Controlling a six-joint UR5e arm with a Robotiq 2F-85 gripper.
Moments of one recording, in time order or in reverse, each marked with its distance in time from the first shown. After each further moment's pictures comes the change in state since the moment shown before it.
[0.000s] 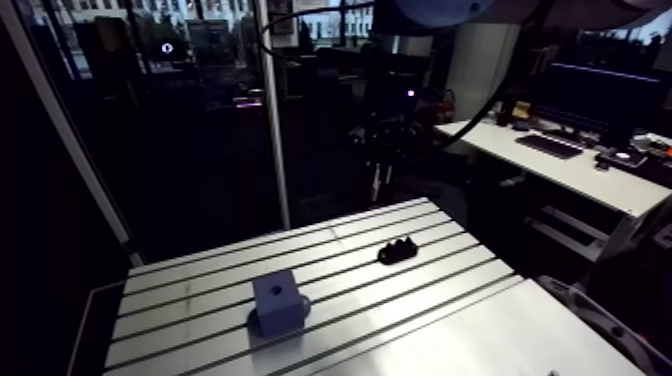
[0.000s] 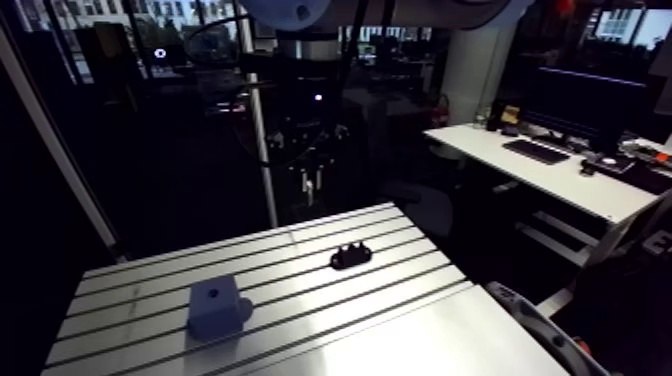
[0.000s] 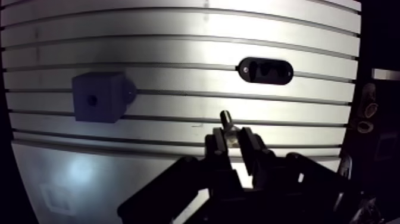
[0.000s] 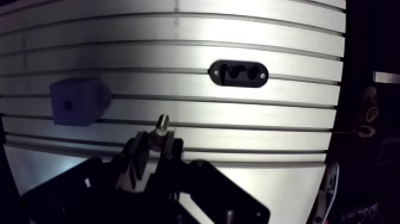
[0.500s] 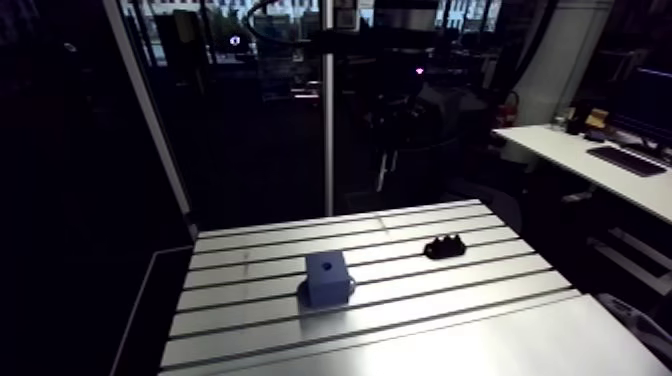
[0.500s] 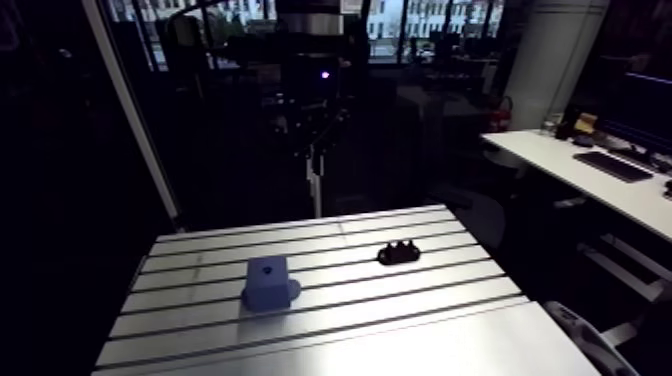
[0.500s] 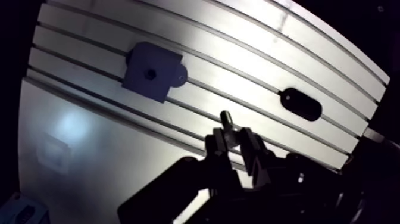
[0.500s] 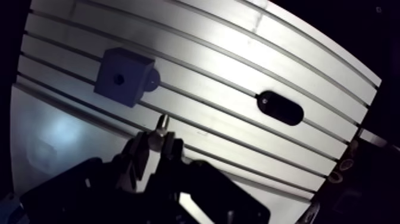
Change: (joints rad) arm 0.185 0.019 -0.075 0.105 -0.021 -0.206
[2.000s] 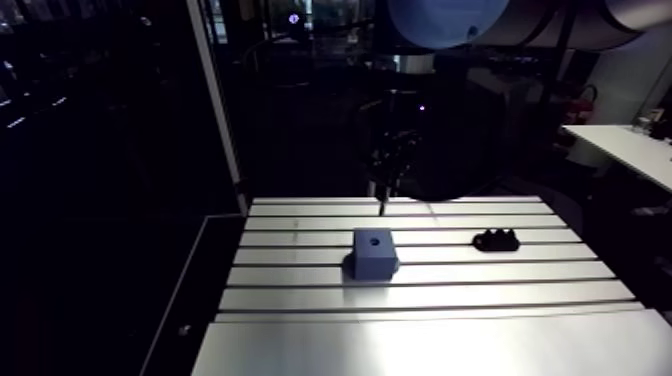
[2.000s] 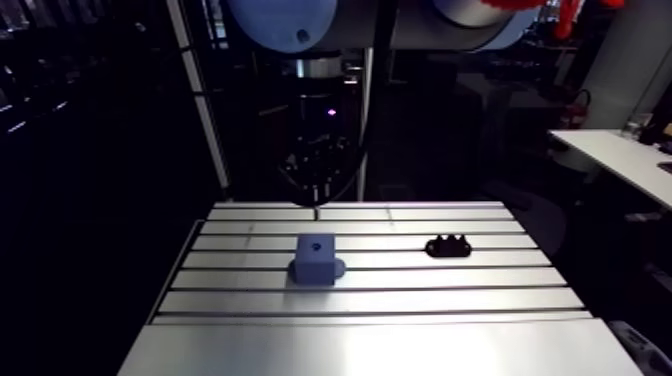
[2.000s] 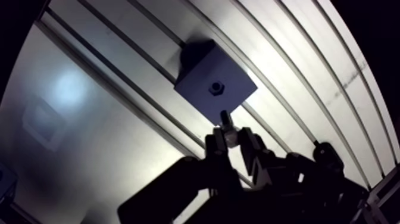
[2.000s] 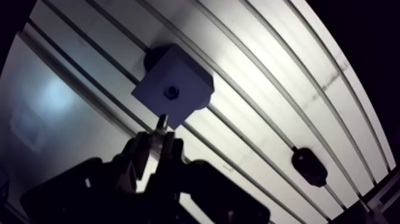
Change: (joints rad) arm 0.169 0.055 0.121 -0.117 -0.031 -0.153
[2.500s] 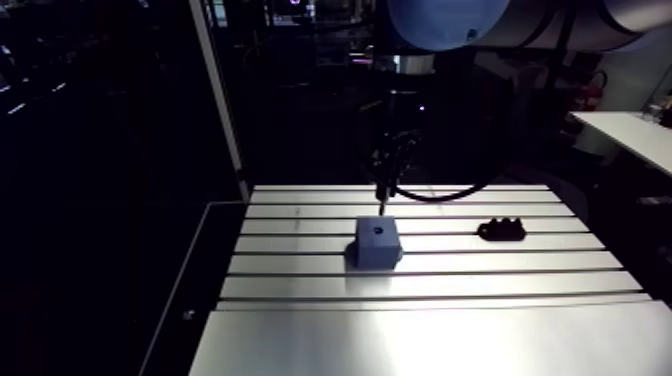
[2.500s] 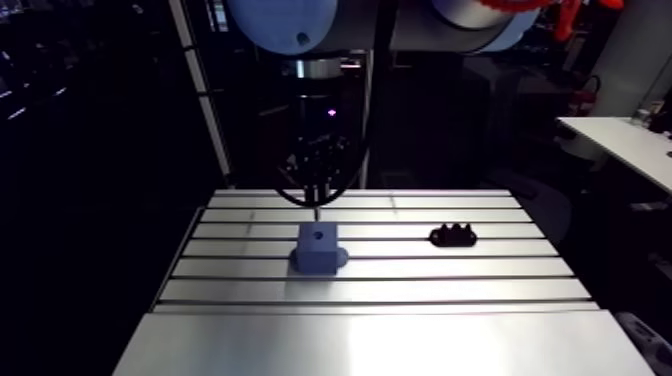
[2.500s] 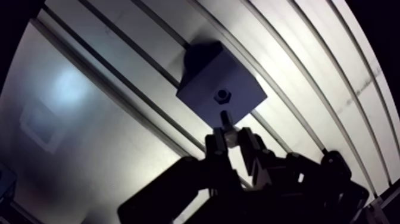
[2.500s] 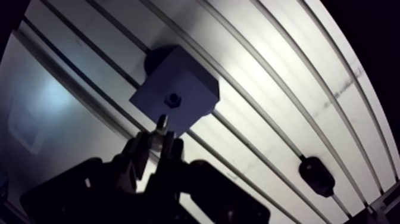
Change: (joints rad) arm 0.008 0.048 0.003 -0.010 -0.001 0.000
